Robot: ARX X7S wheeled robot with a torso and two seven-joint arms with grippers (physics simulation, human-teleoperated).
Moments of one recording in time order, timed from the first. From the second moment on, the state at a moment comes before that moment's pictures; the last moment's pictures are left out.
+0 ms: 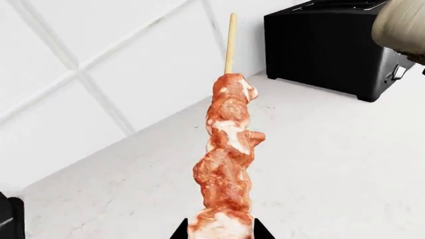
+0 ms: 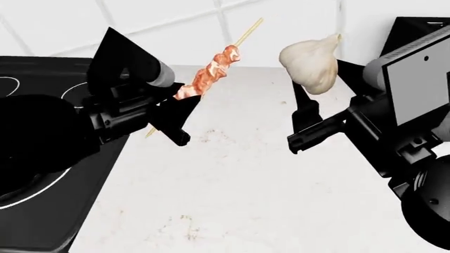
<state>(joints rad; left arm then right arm) -1.21 -0.72 0.62 0.26 -1.25 -0.96 -0.07 1.03 0.92 -0.46 -0.72 1.29 0.86 0.62</state>
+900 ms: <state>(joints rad) -1.20 -0.73 0.64 0.26 -1.22 -0.93 -0.05 1.01 0.93 -0.43 -0.71 1.28 0.82 0.65</state>
